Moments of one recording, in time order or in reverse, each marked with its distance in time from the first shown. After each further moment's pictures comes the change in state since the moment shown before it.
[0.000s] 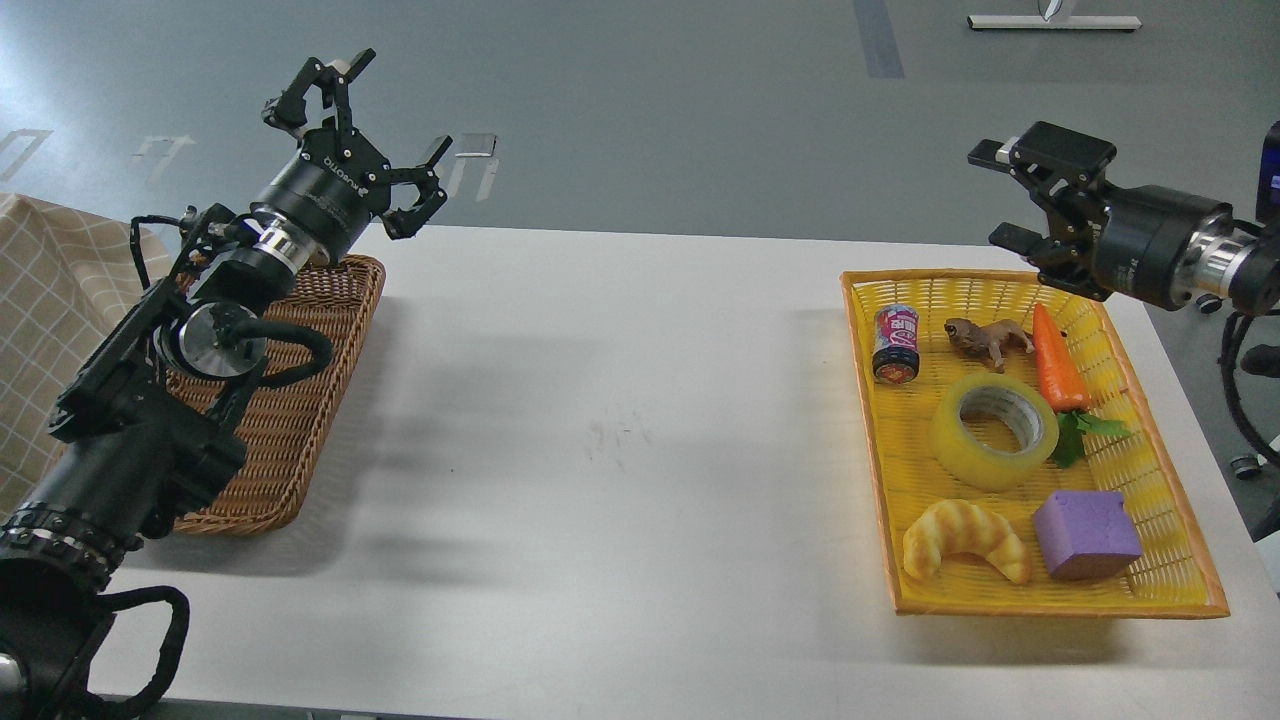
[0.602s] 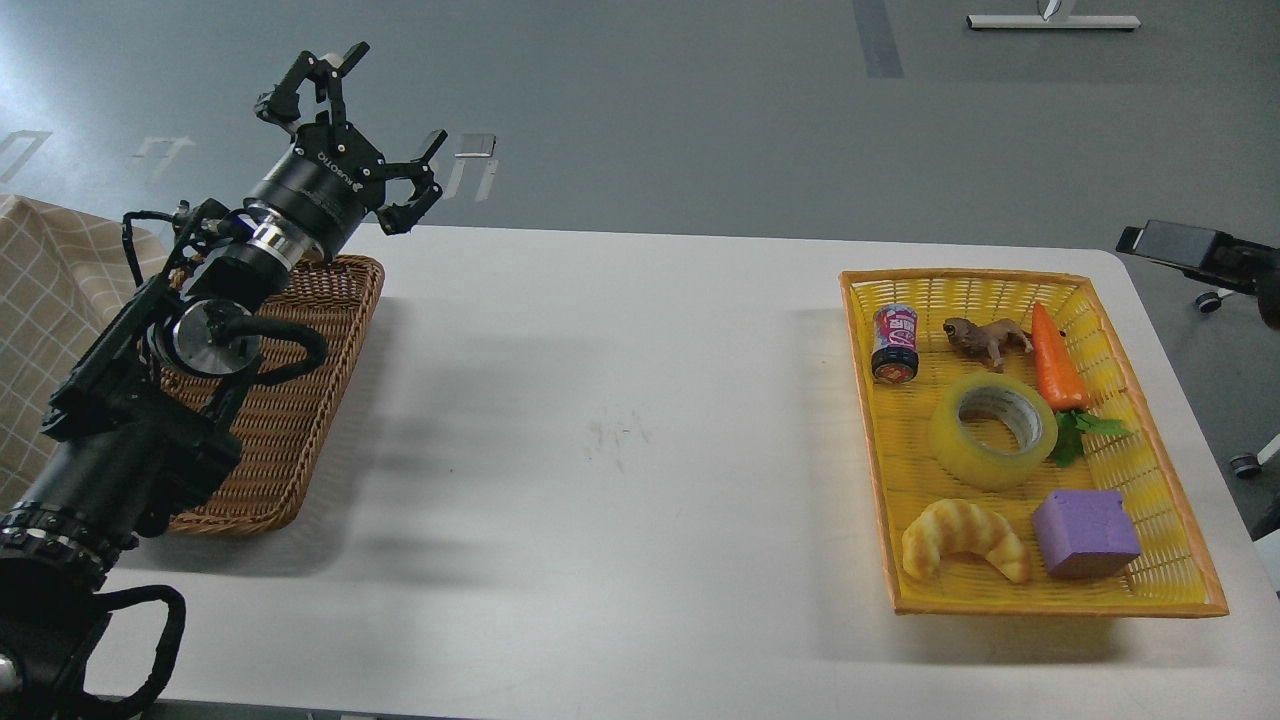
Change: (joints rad) left arm 0.000 0.002 -0.001 -0.002 0.000 0.000 0.000; right arm 0.000 -0.267 -0.158 0.095 -0.330 -0.001 0.002
